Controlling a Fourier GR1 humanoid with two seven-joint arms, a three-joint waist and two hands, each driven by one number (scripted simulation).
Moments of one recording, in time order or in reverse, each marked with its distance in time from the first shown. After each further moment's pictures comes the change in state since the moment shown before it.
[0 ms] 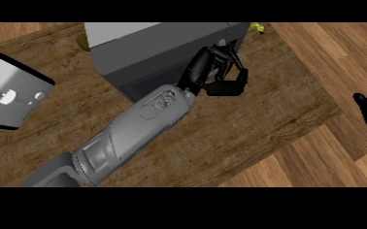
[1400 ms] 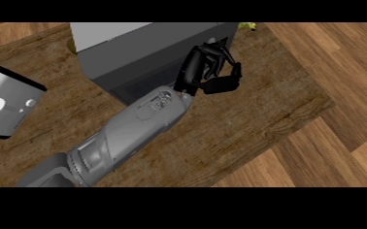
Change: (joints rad) left arm 0.012 0.030 -0.041 -0.036 0.073 0.171 -0.036; right arm -0.089 -0.112 -0.093 0.016 -0.122 0.037 0.085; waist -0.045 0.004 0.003
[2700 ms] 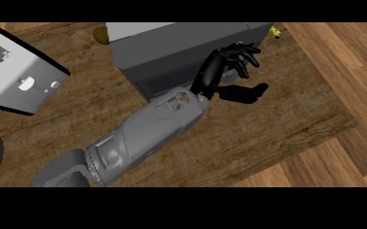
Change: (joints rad) left arm -0.074 -0.080 -0.055 0.083 0.122 -0.084 -0.011; right arm 0.048 -0.037 -0.152 -0.035 -0.100 -0.052 0.043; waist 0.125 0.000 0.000
